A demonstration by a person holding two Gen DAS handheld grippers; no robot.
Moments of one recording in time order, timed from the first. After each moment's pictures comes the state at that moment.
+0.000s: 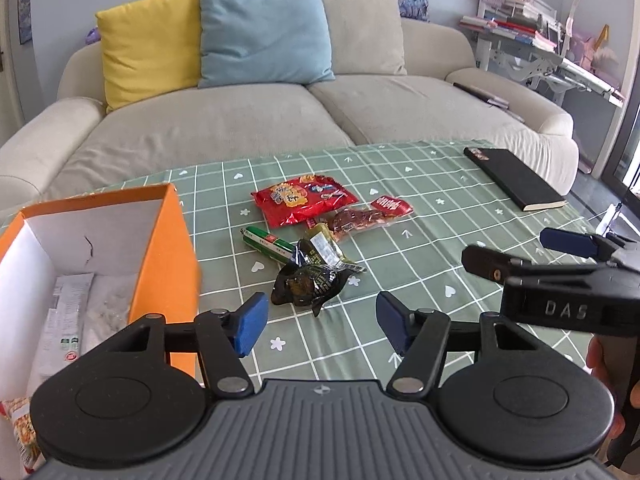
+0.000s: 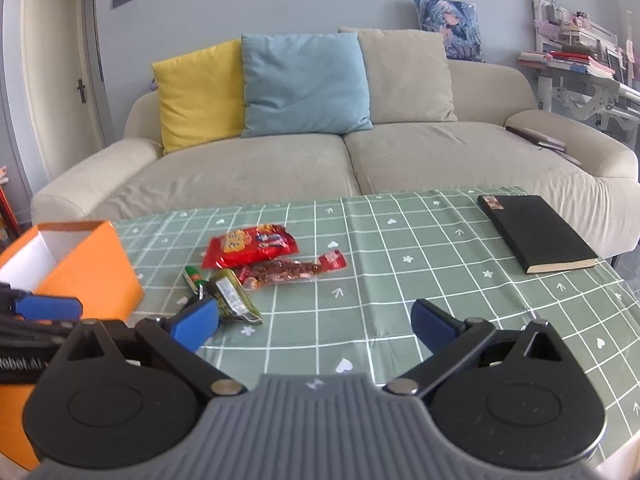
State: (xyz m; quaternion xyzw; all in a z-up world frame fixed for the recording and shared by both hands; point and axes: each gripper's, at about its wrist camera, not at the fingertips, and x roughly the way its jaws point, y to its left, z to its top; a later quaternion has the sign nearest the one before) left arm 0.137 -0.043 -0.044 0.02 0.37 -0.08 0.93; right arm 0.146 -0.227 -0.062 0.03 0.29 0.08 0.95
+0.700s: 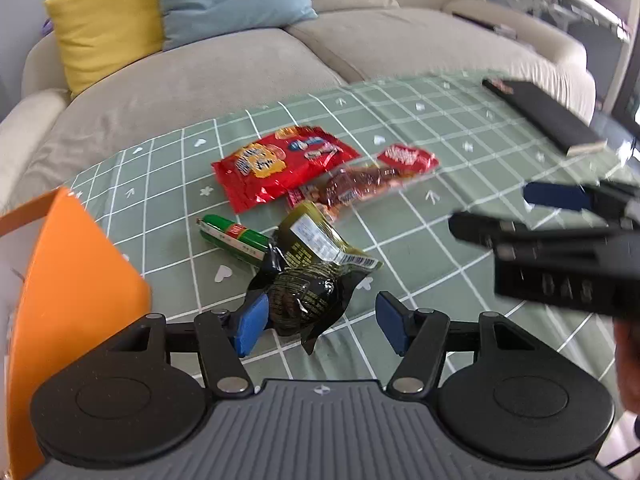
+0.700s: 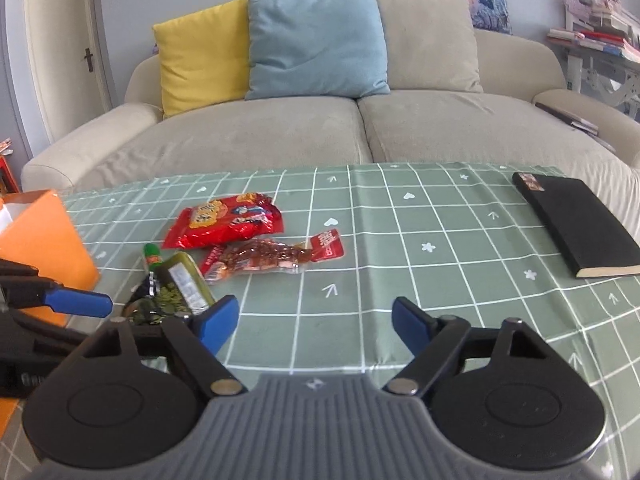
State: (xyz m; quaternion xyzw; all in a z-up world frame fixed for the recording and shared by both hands) left arm 0.220 -0.076 -0.105 0.10 0.44 -0.09 0.89; right arm 0.230 -0.233 -0.112 0.02 0.34 0.11 0.94
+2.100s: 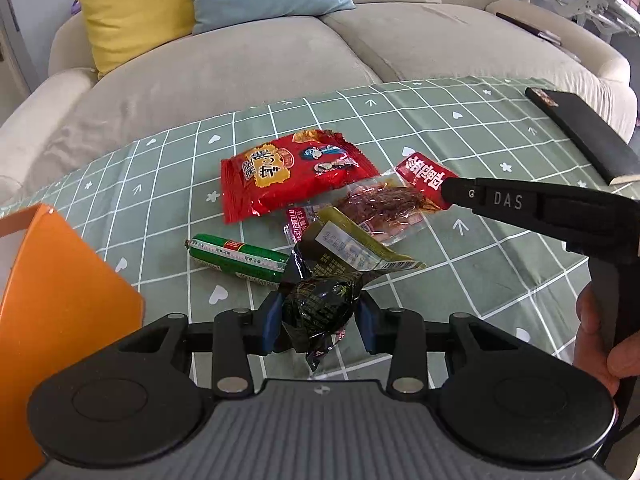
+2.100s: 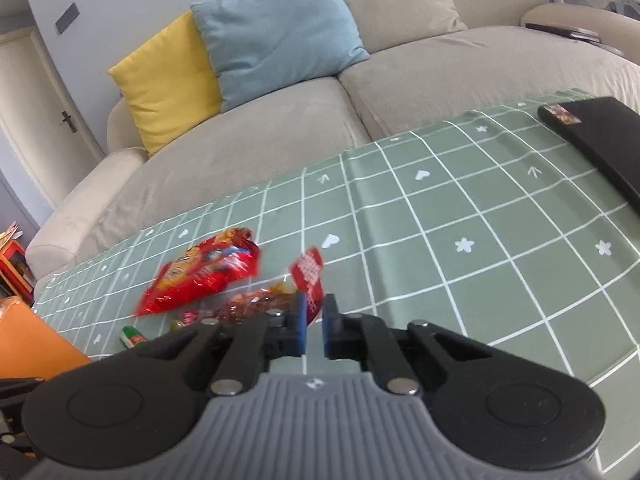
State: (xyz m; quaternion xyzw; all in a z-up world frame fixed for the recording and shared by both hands) left arm 0.251 -0.094 -0.108 0.06 0.45 -0.02 0.89; right arm 0.308 -0.246 -0.138 0.16 0.36 0.11 0.91
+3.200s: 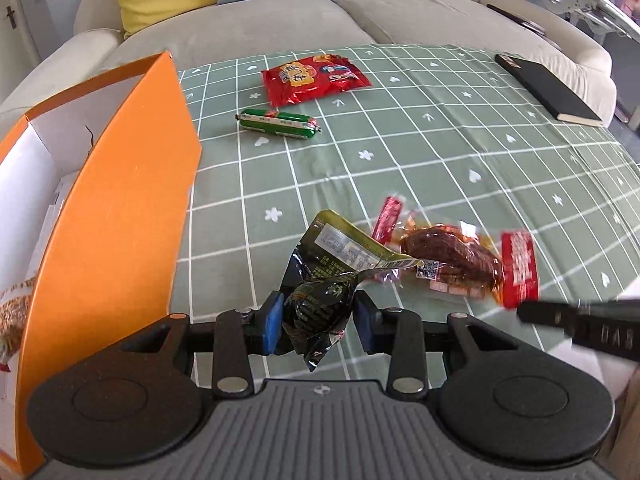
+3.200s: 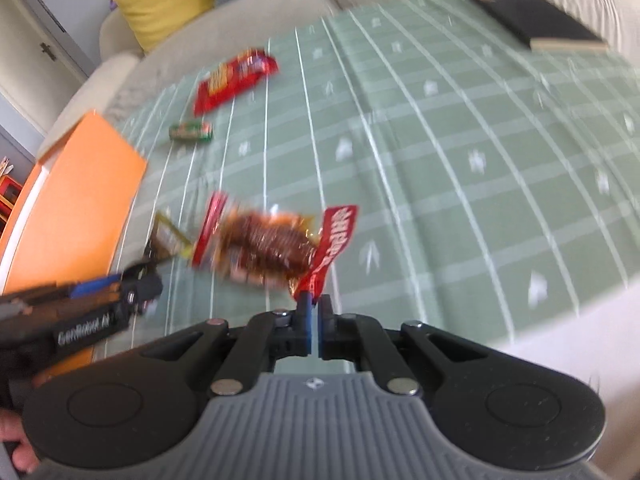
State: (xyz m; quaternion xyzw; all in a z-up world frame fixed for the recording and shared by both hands) left arm 0.105 -0.060 -0.095 0.04 0.47 -0.03 0.88; right arm 0.109 -0.251 -0.117 0.14 0.52 0.10 0.84
